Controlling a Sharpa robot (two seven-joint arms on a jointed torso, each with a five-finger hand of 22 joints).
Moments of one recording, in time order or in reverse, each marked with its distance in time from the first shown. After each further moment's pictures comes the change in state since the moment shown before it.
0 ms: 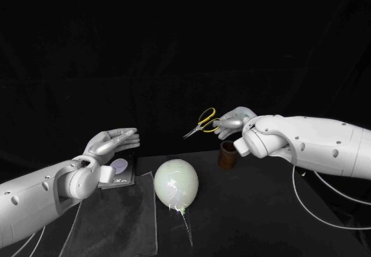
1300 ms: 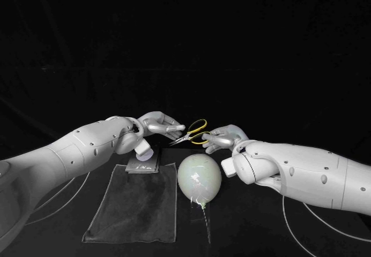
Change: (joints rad) left arm 0.110 0.230 0.004 -0.330 -0.499 0.335 -0.229; left_hand 0.031 0.075 -0.346 0.155 0.000 0.015 0.000 -0.011 0.009 -0.018 0.005 0.000 0.001 0.062 -0.001 -0.059 -0.068 -0.040 -0.005 -0.004 -0.054 -0.039; right arm -0.136 0.227 0.008 -0.047 0.182 -0.055 0.245; right_hand -0.014 0.015 0.010 -0.020 -0.005 -0.003 0.003 -0.005 -0.001 0.001 -0.001 -0.008 -0.002 0.002 0.002 -0.016 0.002 0.002 -0.025 0.004 0.016 0.021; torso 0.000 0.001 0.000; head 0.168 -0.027
